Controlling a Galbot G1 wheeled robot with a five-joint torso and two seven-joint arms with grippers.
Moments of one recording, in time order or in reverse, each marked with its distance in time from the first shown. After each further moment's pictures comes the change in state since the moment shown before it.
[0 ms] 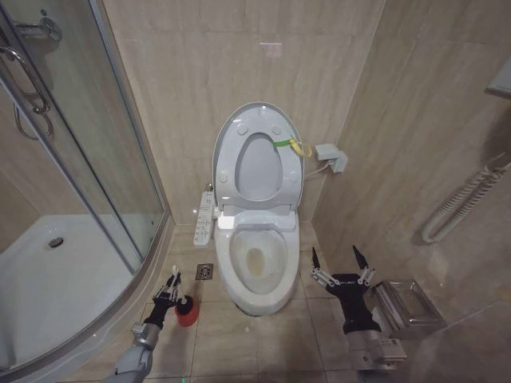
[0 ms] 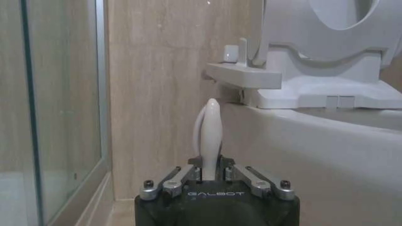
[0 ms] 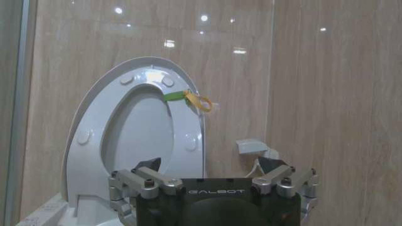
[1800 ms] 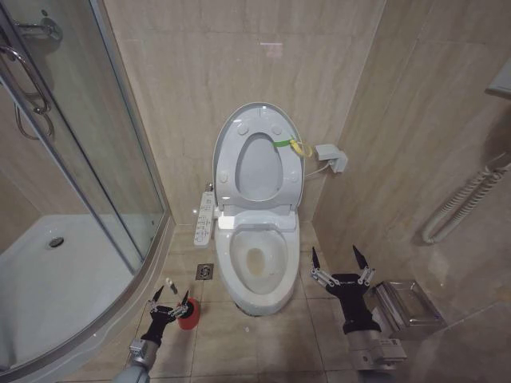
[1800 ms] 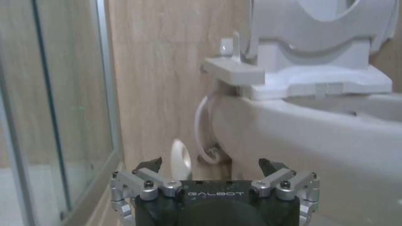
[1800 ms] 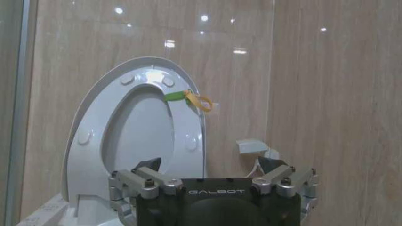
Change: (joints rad) left arm 0.234 0.033 -0.070 -0.325 0.151 0.125 -0.184; right arm 0.000 0.000 0.000 0.000 0.000 0.000 0.000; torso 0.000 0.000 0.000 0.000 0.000
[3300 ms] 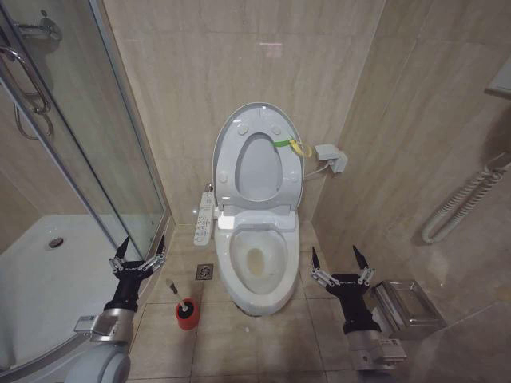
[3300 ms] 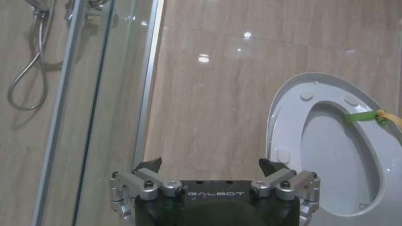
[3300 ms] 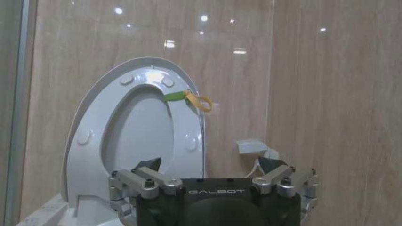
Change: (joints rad) left arm 0.353 -0.069 -0.300 -0.997 -0.055 0.413 -0.183; right arm 0.000 0.000 0.000 0.000 0.000 0.000 0.000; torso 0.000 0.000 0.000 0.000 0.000
